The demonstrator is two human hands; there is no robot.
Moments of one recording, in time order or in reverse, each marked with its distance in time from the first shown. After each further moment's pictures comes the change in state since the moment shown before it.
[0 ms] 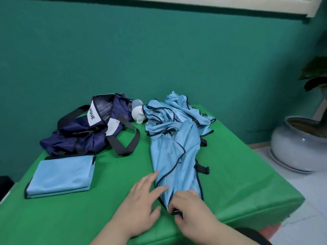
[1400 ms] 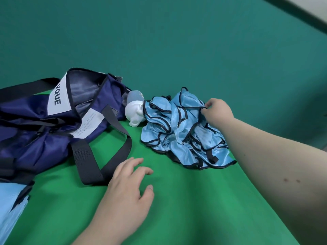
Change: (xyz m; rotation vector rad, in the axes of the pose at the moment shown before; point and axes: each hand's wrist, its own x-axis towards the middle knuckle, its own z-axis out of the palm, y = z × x) left_hand 0.140 -0.089 0.019 -0.389 0.441 -0.375; right_hand 0.344 0.203 -0.161 -0.251 0.407 0.601
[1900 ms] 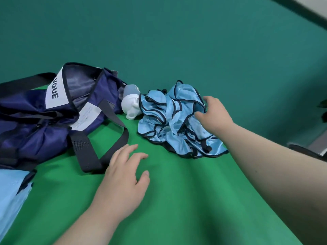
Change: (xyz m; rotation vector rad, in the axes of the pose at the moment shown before) left_hand 0.000 0.008 -0.007 0.053 -0.015 0.000; right_hand -0.065 0.006 -0.016 0.009 -0.063 -0.105
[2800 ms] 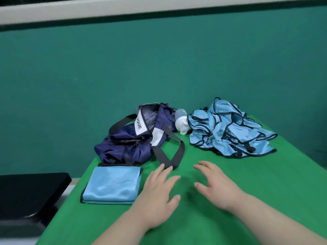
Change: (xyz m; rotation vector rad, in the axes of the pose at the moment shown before) left_hand -0.085 0.016 -0.135 0.476 -0.393 0.062; right_hand -0.227 -0.093 0.041 0.168 -0.382 -0.362
